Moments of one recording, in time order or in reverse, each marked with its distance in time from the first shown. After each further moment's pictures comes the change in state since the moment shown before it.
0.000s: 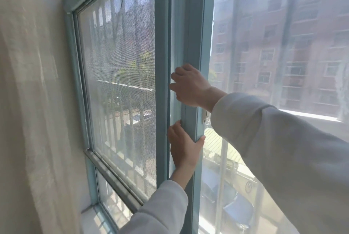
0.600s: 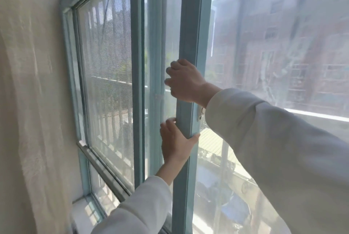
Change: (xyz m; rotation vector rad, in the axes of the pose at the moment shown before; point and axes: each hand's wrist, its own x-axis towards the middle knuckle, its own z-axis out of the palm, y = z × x) left_hand -0.064 0.056 0.010 0.052 -0.060 0.031; right_hand -0.082 0.034 -0.020 0.028 0.048 -0.005
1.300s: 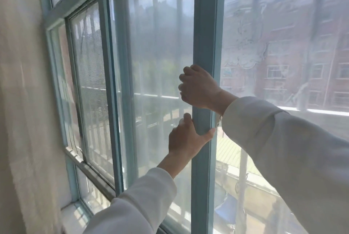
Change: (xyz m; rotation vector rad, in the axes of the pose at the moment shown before) left_hand -0.114 0.154 -0.001 0.237 -0.221 0.243; right_hand -0.181 0.066 -0.069 -0.009 0.007 0.090
